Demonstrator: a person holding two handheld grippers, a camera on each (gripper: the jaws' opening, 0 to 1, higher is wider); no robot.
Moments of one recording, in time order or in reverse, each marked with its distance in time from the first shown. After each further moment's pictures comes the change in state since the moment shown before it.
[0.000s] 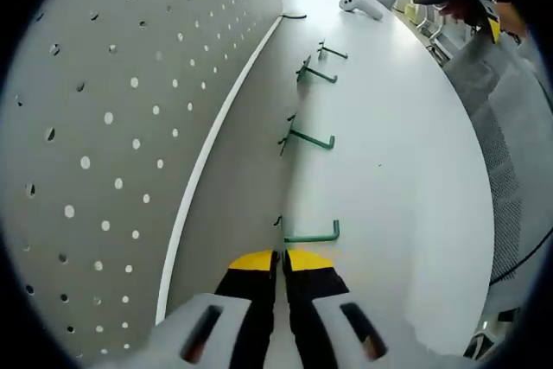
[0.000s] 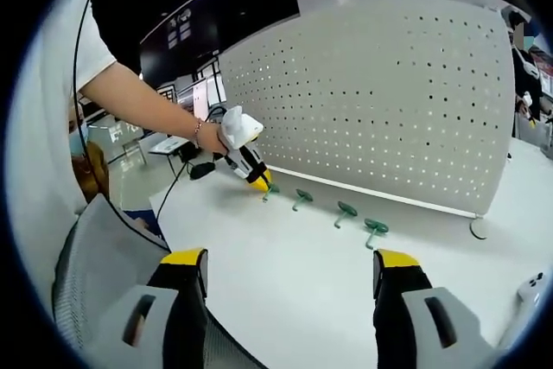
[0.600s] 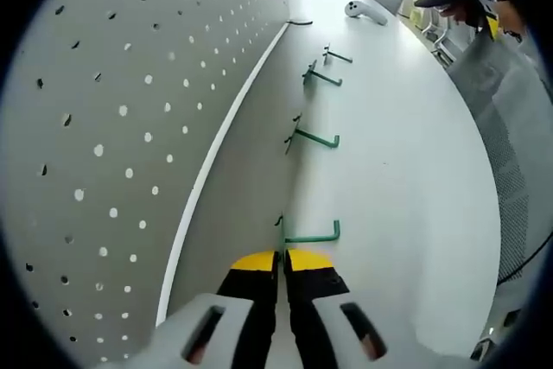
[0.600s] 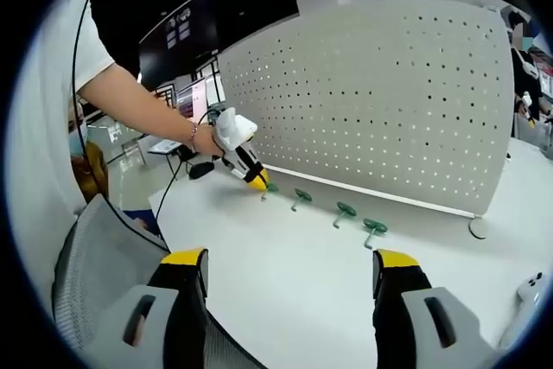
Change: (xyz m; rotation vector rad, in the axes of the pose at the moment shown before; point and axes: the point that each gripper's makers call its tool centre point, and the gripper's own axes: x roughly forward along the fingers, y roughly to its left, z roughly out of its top) left arm -0.004 0.004 -0.007 -0.004 -0.043 0.056; right arm 0.000 -0.002 0.001 0.003 -0.004 -0.006
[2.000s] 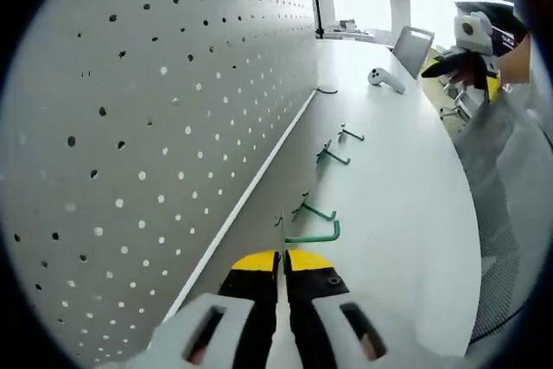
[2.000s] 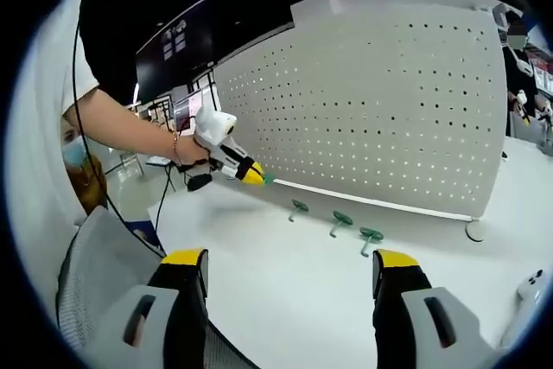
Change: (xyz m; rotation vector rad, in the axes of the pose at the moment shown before) left arm -0.048 -0.001 0.059 -0.148 -0.306 0.104; right arm -0.004 -0.004 0.010 0.022 -0.042 -0.008
